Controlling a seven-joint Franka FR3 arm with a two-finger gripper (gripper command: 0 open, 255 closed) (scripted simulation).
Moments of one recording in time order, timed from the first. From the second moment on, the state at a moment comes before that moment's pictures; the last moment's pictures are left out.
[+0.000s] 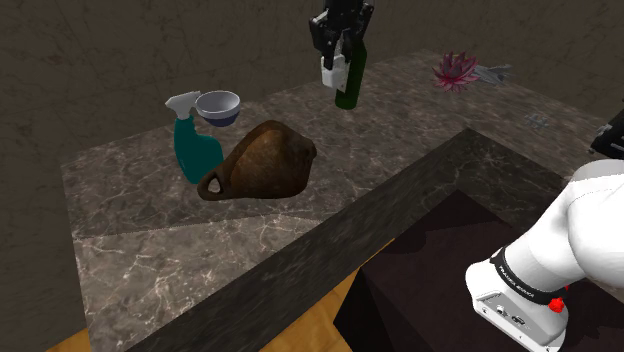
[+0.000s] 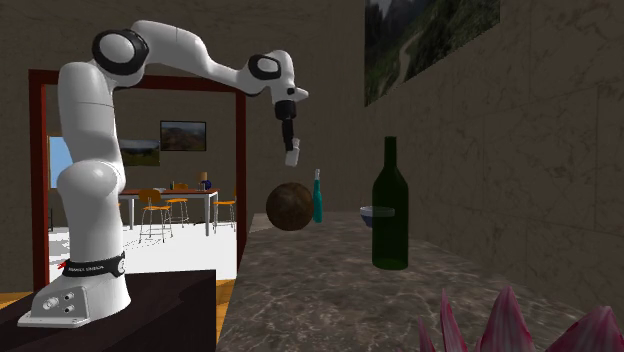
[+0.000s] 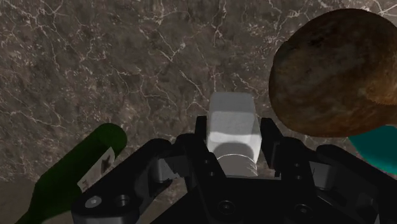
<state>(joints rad) 0.29 -0.08 0.11 -1.75 -0.13 1.71 0.40</state>
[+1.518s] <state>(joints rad) 0.68 0.53 0.31 -0.89 -0.30 1.38 0.88</state>
